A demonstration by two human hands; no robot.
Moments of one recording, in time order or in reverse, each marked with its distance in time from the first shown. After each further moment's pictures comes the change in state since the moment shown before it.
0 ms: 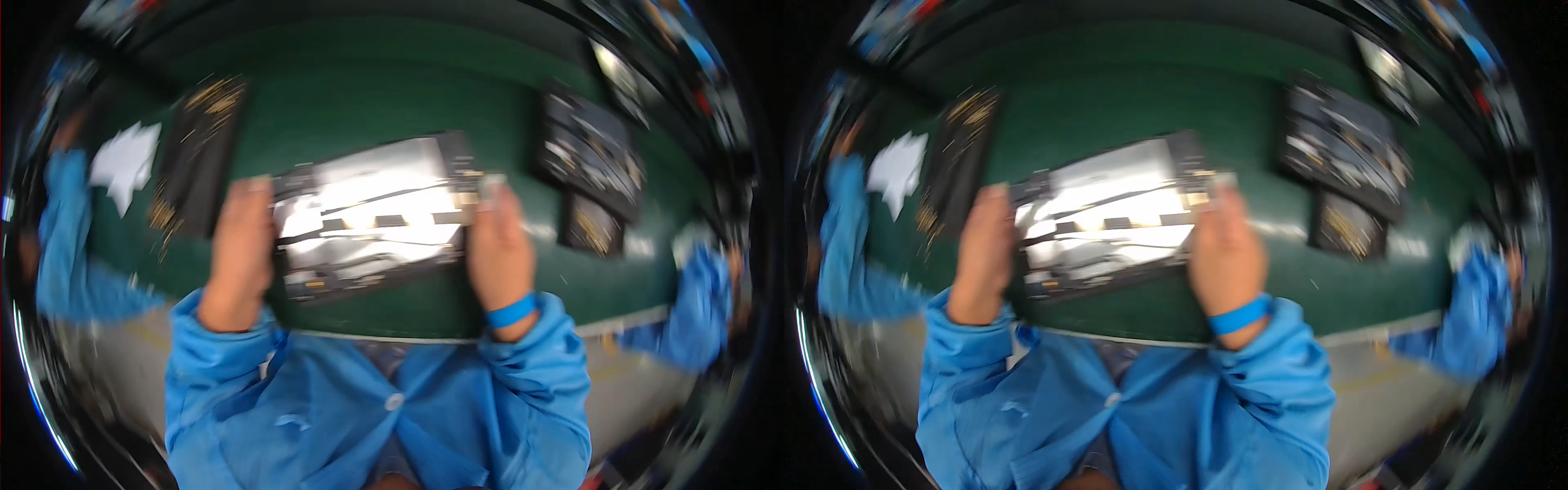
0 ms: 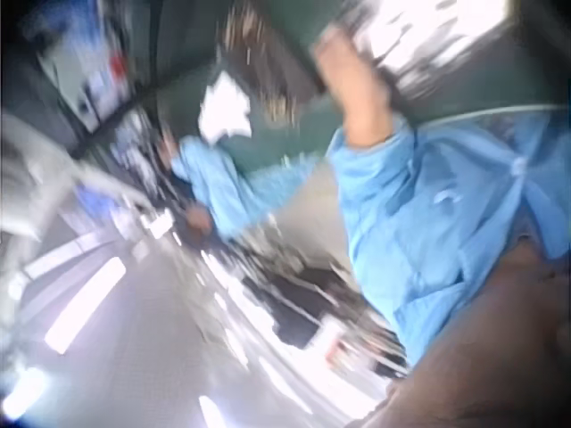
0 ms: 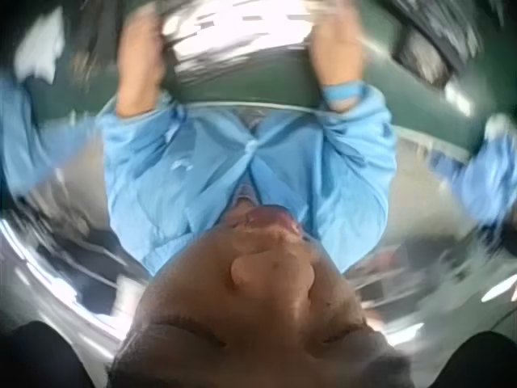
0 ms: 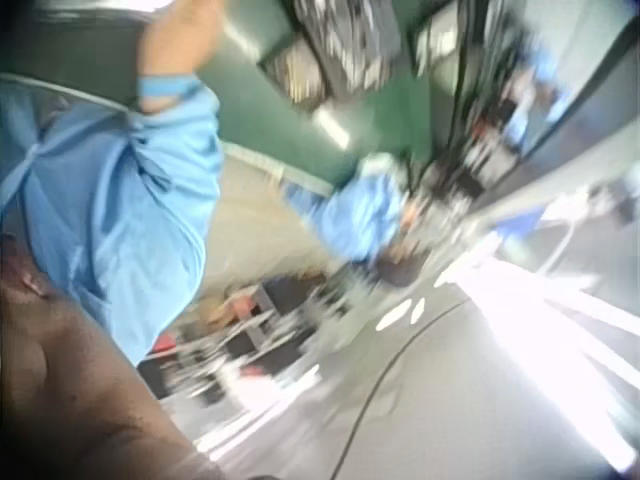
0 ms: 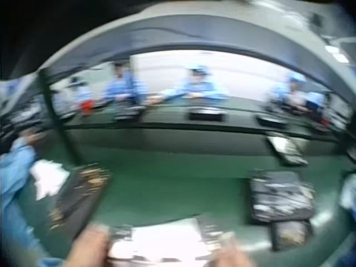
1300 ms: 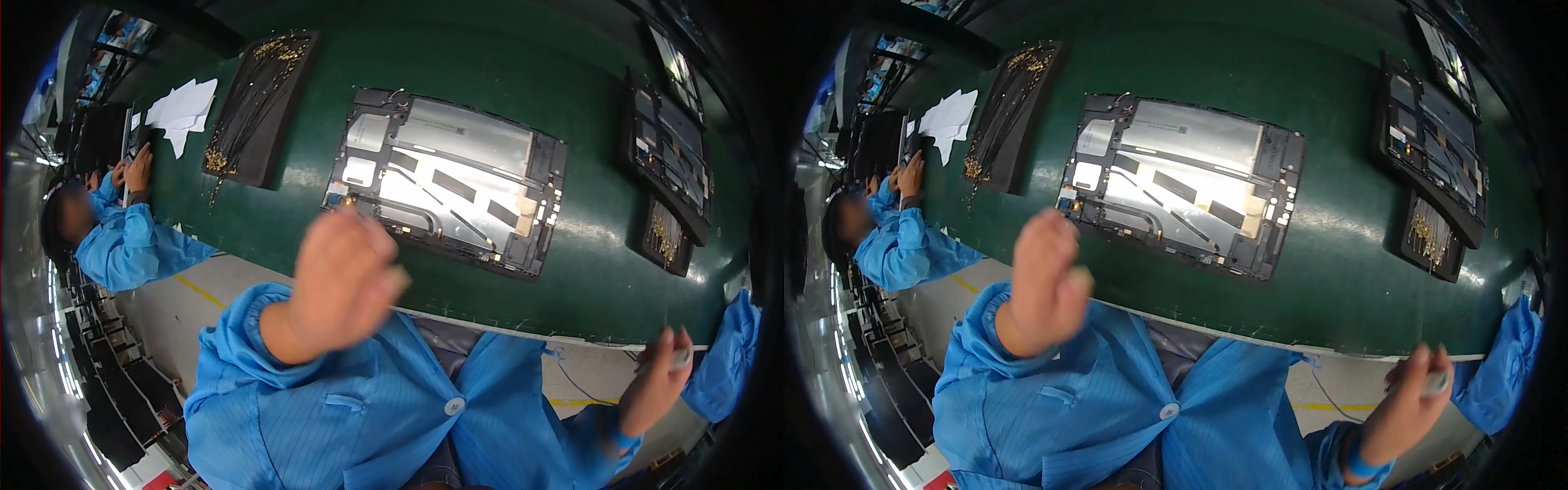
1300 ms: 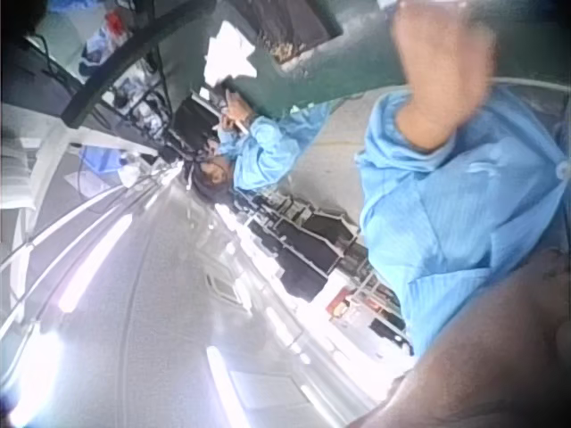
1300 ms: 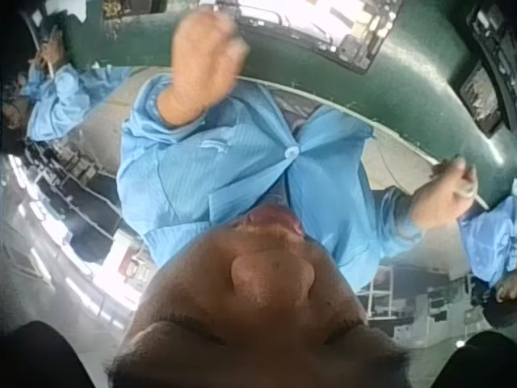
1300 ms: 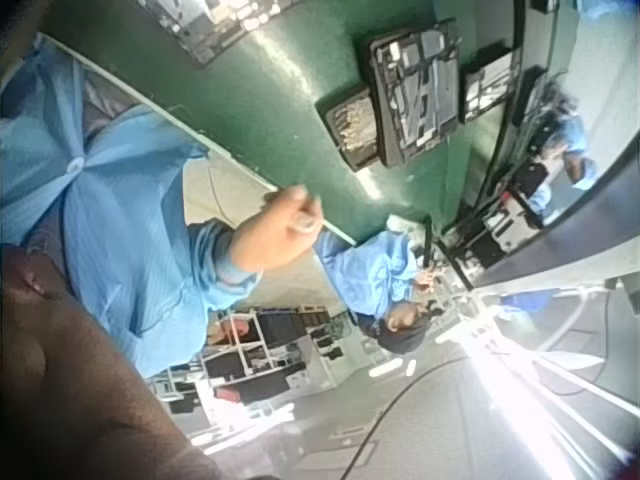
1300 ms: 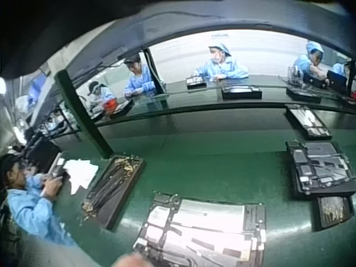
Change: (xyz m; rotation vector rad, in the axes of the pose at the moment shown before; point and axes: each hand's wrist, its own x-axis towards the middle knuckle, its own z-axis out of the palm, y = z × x) left_hand -0.078 -0.002 0.004 0.861 -0.142 1.104; right_hand -0.069 0.020 -0.139 0.220 0.289 0.579
